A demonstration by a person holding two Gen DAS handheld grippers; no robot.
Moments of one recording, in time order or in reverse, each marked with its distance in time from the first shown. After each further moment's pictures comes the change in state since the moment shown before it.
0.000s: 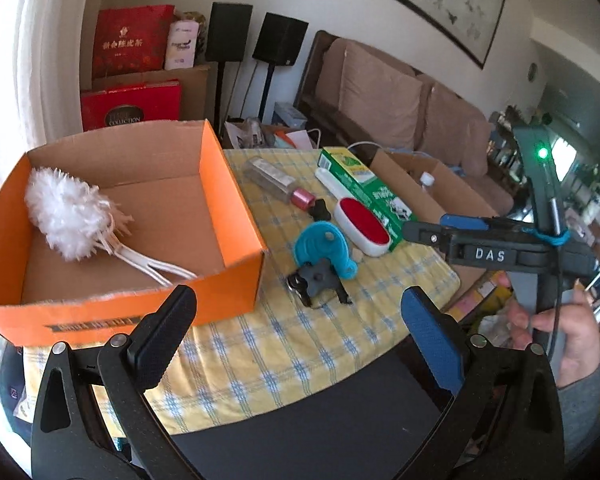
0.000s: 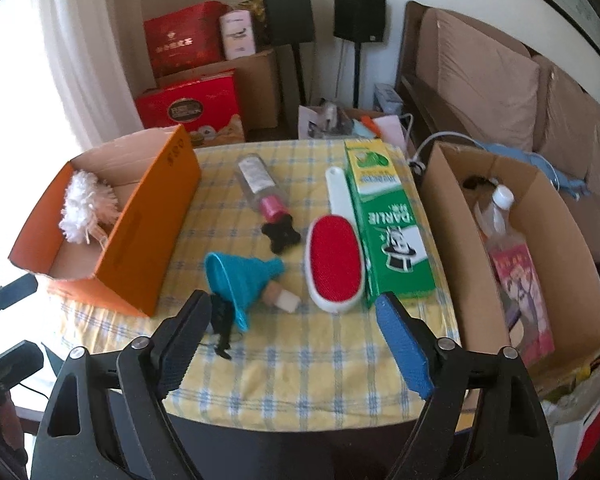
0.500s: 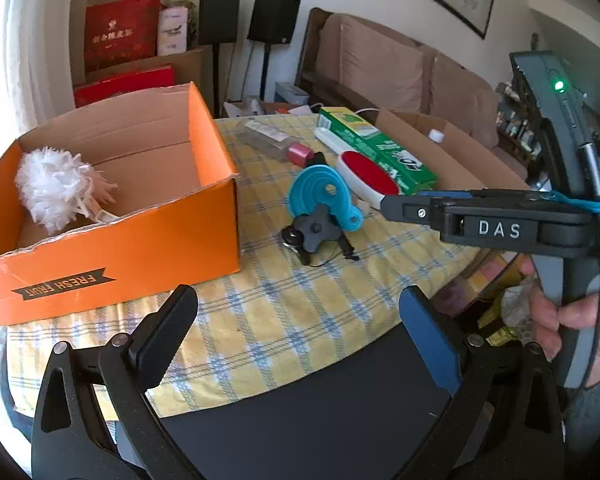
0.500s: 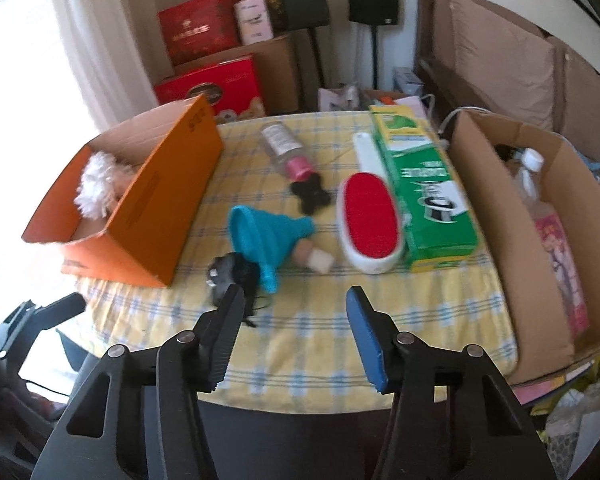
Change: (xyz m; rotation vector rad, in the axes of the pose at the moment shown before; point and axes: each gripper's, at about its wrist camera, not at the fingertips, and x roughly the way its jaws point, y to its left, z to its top) left arm 0.031 -0.018 -0.038 0.058 0.042 0.073; right arm 0.020 0.022 -0.030 -0.012 0.018 0.121
